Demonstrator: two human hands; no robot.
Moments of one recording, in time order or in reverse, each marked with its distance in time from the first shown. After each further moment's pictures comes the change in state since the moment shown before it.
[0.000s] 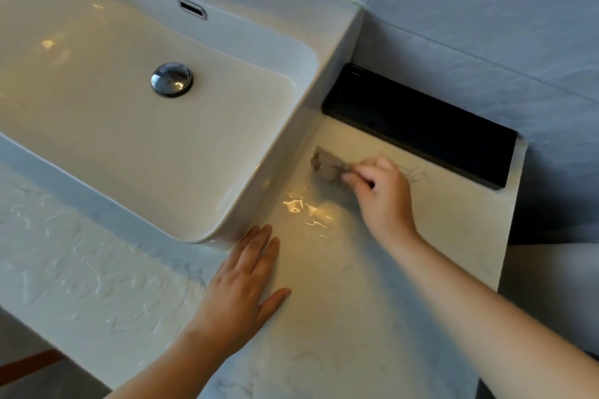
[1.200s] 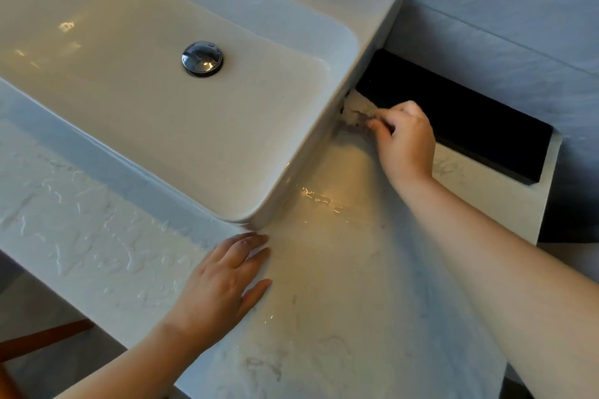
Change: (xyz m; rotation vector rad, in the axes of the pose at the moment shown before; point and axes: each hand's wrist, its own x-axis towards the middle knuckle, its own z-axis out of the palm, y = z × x) left_hand -0.035 -0.052 -0.008 -0.094 0.133 0.115; right_hand 0.059 -0.007 0.023 -0.226 0.161 -0.046
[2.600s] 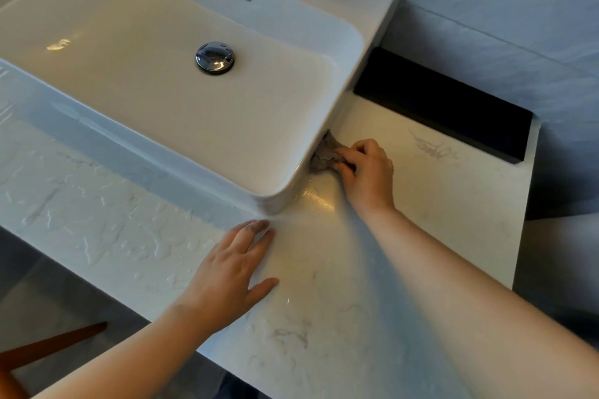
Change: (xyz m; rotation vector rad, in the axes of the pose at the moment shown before) left_hand -0.022 -0.016 -0.013 0.004 -0.133 -0.028; right_hand -0.084 -0.040 0.029 -0.009 -0.163 0.069
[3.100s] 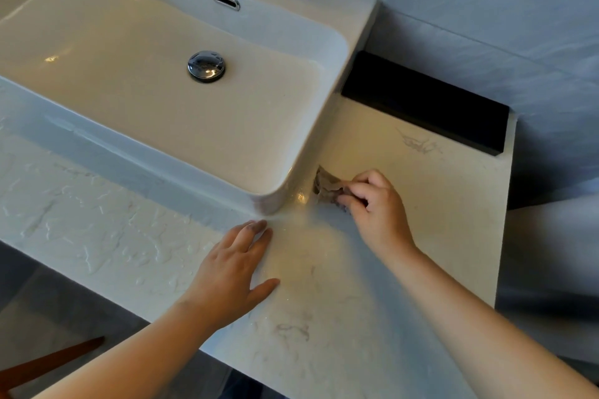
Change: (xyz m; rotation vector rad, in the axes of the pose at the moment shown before) left_hand 0.001 0.002 -0.005 0.048 -0.067 -0.008; right_hand -0.063 -0.007 -0.044 0.148 -0.059 -0.062
